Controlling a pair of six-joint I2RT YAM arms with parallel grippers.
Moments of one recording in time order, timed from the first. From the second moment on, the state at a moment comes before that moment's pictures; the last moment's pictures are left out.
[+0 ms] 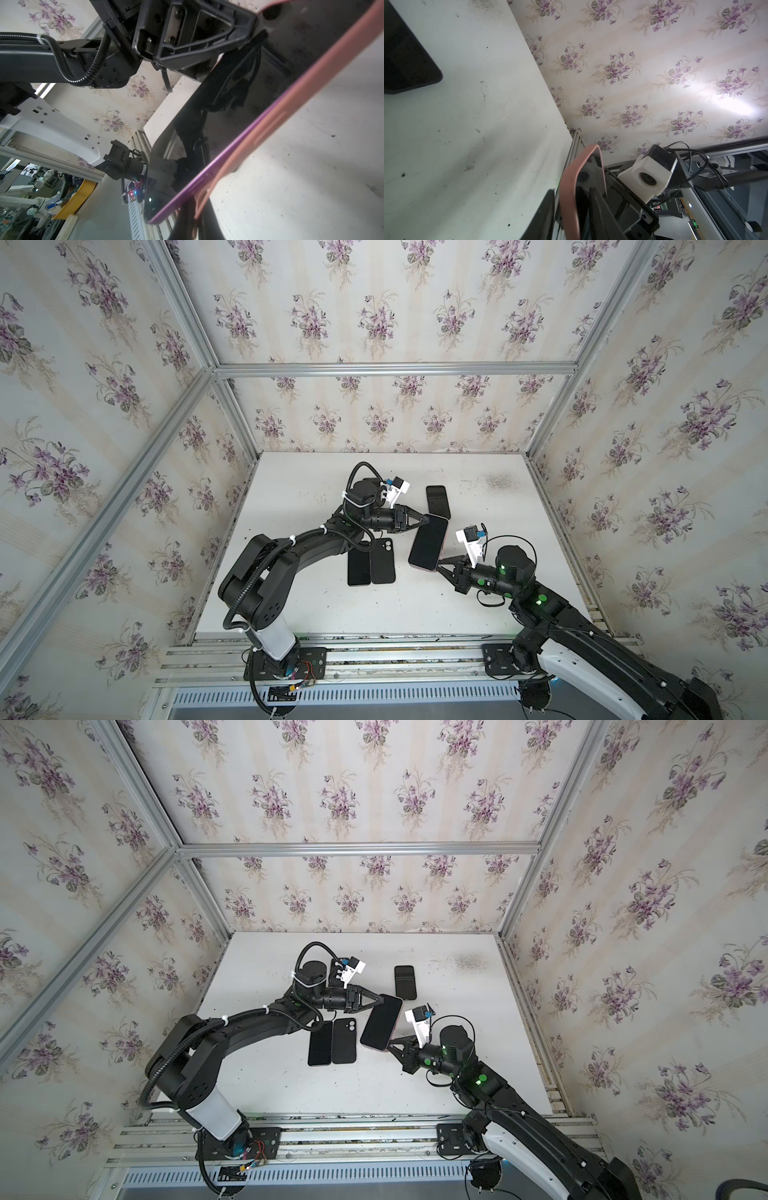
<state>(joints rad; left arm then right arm) -0.57 1.71 0.97 0.44 0.89 -0.89 0.59 0.69 0.35 0.02 -0.49 0.55</state>
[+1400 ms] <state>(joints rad) -0.88 1.38 1.05 -0.42 0.29 -0.02 0.49 1.04 0.43 -0.06 -0.55 0.68</state>
